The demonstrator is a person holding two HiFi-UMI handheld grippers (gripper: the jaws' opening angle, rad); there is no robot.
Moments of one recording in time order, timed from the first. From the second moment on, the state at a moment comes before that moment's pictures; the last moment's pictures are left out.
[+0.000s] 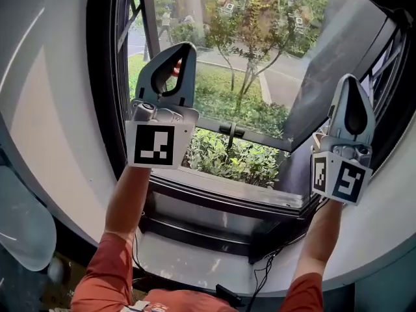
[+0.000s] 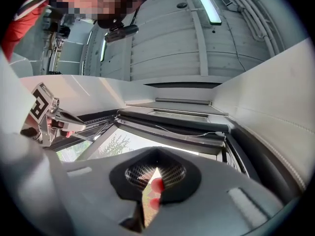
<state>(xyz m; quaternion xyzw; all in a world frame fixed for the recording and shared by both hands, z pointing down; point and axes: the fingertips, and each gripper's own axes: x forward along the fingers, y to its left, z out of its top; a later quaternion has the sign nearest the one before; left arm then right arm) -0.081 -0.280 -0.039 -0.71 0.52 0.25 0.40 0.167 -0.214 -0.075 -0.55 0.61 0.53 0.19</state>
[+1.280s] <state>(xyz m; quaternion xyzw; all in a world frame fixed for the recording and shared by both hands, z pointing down) -0.051 -0.321 -0.241 -0.52 0.57 -0.05 0.63 0.171 -0.280 -0.266 -0.61 0.41 0.65 -0.20</state>
